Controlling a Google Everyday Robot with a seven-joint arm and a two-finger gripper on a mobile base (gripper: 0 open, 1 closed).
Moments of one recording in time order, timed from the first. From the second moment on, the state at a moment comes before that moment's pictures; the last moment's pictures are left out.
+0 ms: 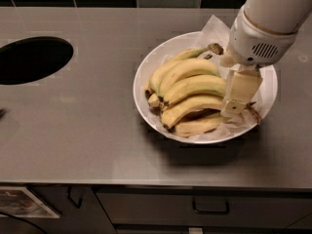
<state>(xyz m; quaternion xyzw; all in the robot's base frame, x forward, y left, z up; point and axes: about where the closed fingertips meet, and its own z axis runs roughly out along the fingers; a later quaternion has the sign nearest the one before) 0.460 -0.157 0.948 -0.63 0.77 -0.02 0.11</state>
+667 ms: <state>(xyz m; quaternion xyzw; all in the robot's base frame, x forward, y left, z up) 0.460 -0.158 0.947 -0.62 0.77 -0.03 0.10</state>
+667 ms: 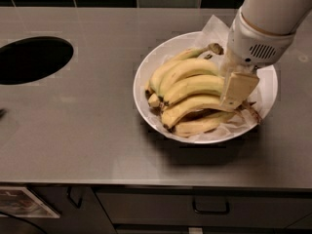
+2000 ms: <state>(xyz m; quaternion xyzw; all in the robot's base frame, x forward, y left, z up) 0.462 -0.157 0.947 -0.62 0.78 -0.03 0.11</state>
